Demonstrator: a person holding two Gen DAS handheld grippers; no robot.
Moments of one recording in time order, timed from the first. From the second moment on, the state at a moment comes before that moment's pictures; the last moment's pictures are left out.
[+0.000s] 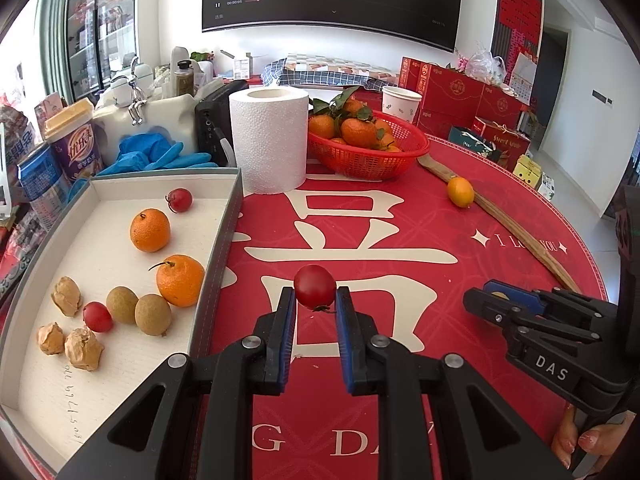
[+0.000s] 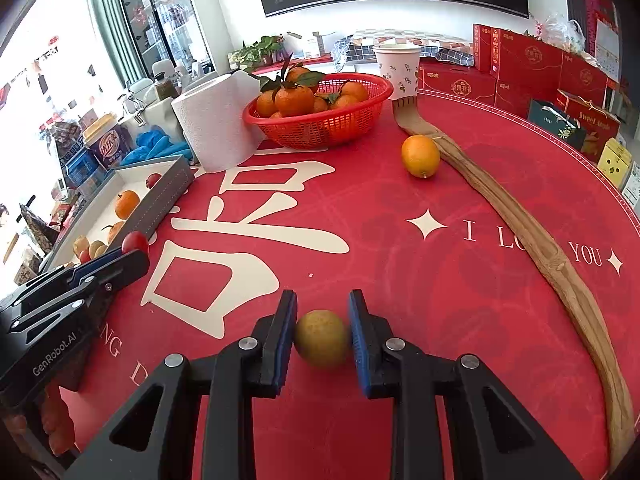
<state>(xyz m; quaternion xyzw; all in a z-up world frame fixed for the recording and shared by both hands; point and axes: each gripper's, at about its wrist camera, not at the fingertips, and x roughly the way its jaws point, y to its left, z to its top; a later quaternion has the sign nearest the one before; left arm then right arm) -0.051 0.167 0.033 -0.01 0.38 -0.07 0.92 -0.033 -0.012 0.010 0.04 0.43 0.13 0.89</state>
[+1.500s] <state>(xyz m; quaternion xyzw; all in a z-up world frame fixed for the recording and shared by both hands) -0.065 0.311 0.047 -0.10 0.35 0.06 0.93 -0.001 0.153 0.049 -0.03 0.45 0.26 0.85</state>
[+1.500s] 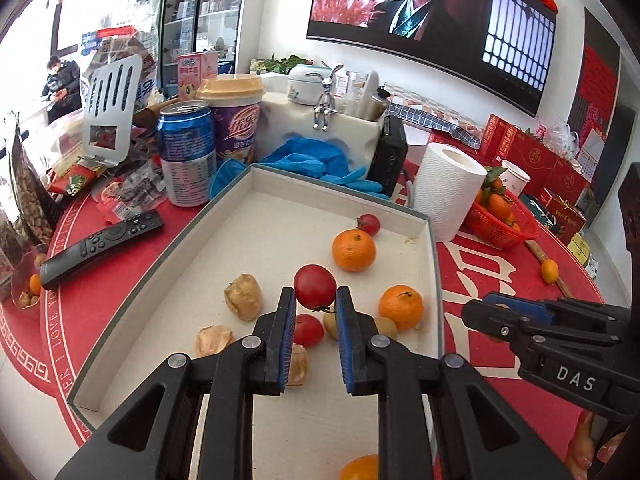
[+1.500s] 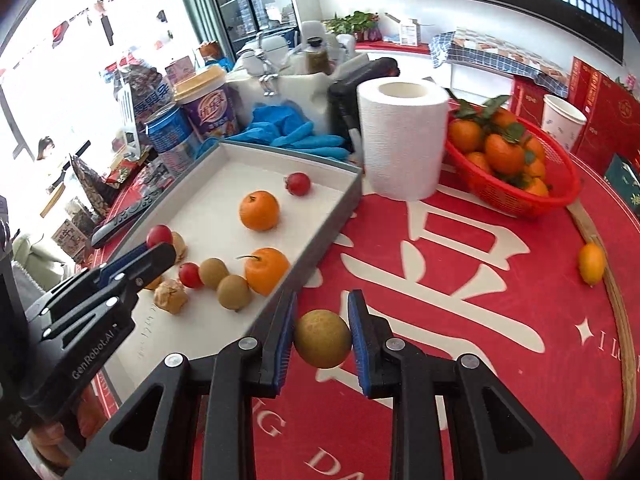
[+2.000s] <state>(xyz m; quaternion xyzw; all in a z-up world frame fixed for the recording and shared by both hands) -0.065 0.334 0.034 -0.11 0.37 0.09 0.92 0.007 0.218 0.049 -0.07 0.47 0.30 0.83</state>
